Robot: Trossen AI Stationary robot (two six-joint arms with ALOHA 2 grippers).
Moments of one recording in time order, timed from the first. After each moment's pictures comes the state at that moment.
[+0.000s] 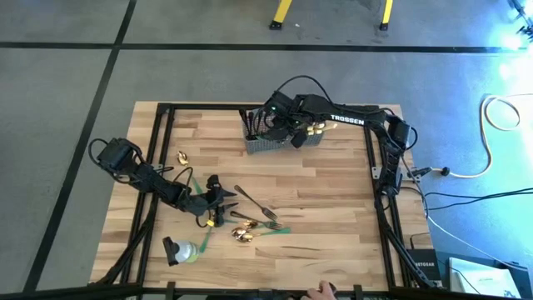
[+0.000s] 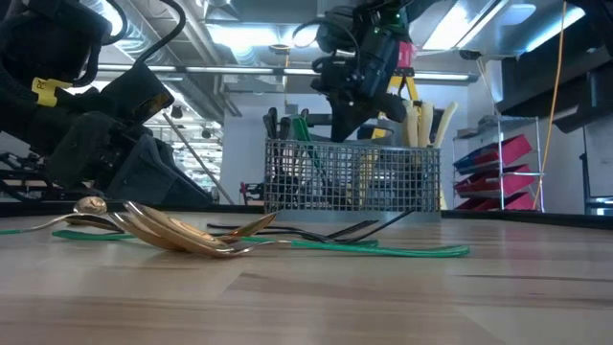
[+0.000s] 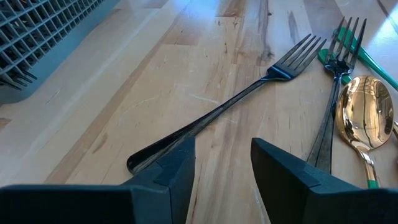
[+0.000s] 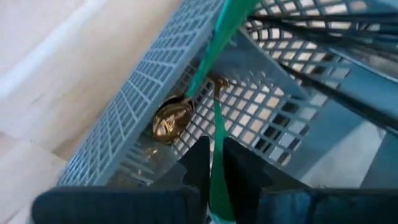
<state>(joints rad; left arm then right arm) -0.45 1.69 0.29 0.87 -0.63 -0.29 -0.38 1.89 1.64 -0.84 0.07 -1.23</state>
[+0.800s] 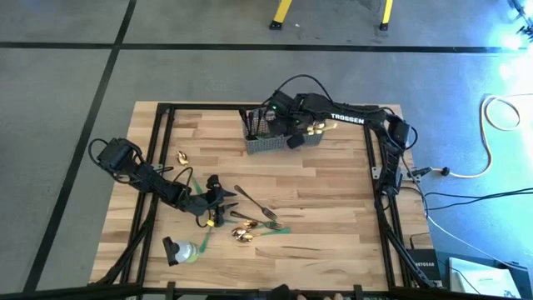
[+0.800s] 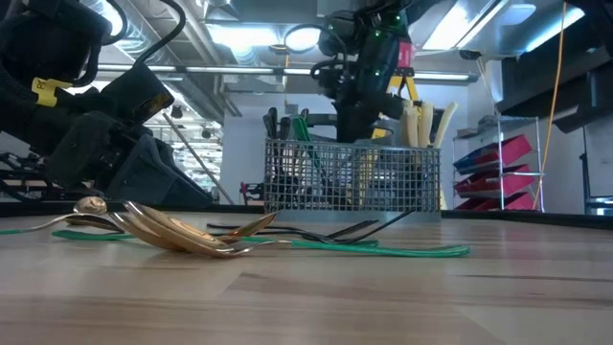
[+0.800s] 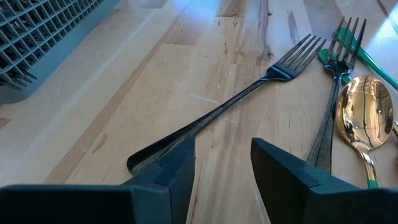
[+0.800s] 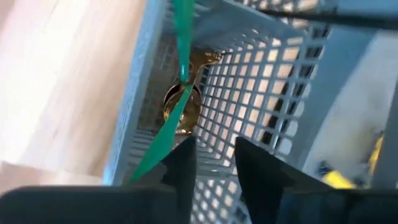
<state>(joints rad) -0.45 1.69 0.29 0.87 -0.63 -0.29 -0.40 1.90 1.64 -0.88 0.09 -0.86</state>
